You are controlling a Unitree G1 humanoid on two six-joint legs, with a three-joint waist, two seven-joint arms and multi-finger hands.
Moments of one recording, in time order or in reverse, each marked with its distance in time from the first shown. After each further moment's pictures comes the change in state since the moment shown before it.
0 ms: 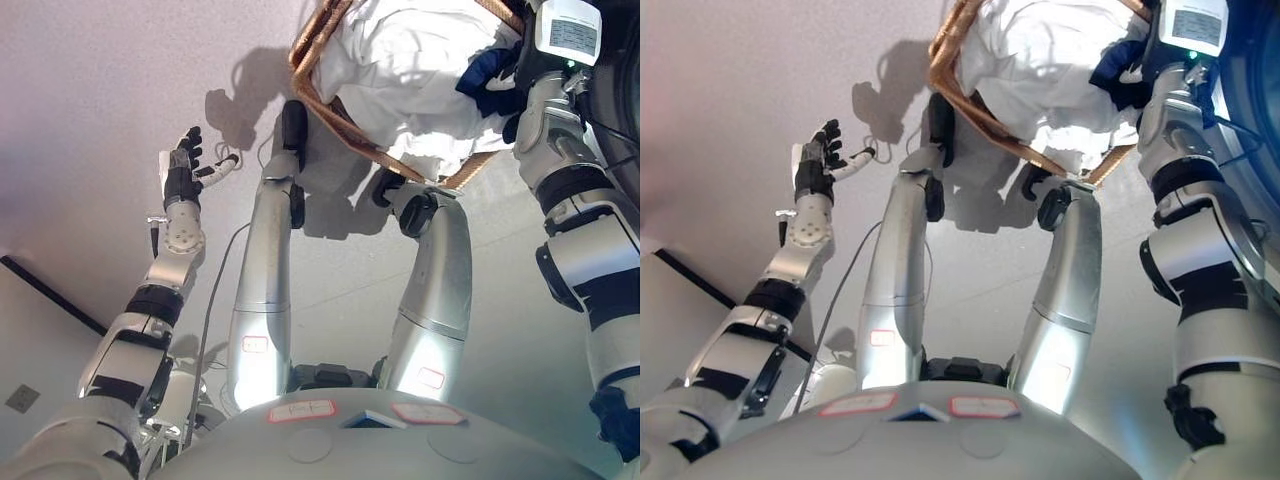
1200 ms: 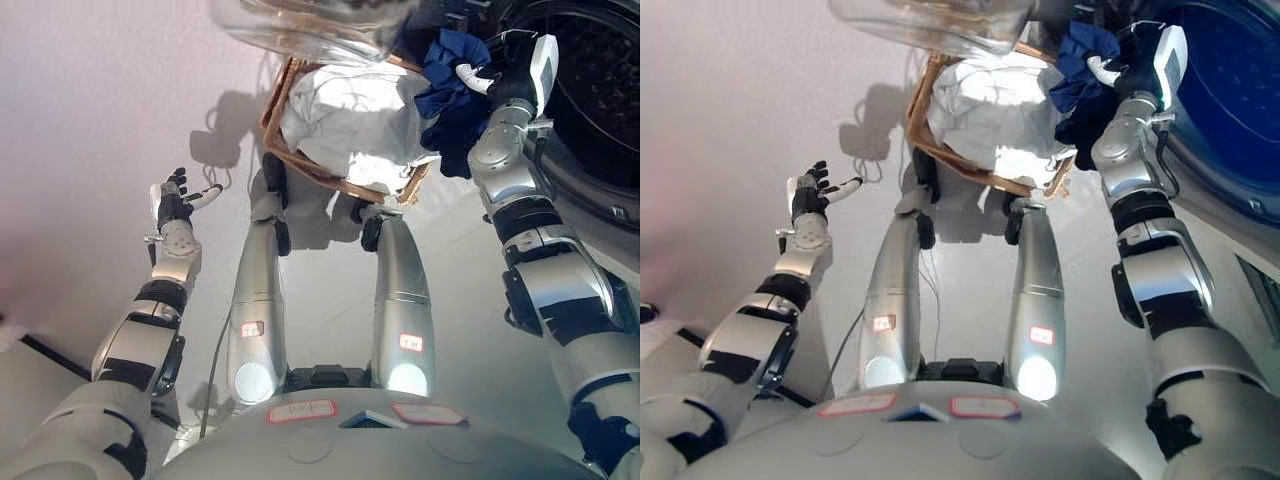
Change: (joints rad) left arm -0.104 -0.058 0.086 0.387 0.024 0.030 0.007; right arm 0.213 0.152 -0.349 -0.304 0.485 -0.084 -0.068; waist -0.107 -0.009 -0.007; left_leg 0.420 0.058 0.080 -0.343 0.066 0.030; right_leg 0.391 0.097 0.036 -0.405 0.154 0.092
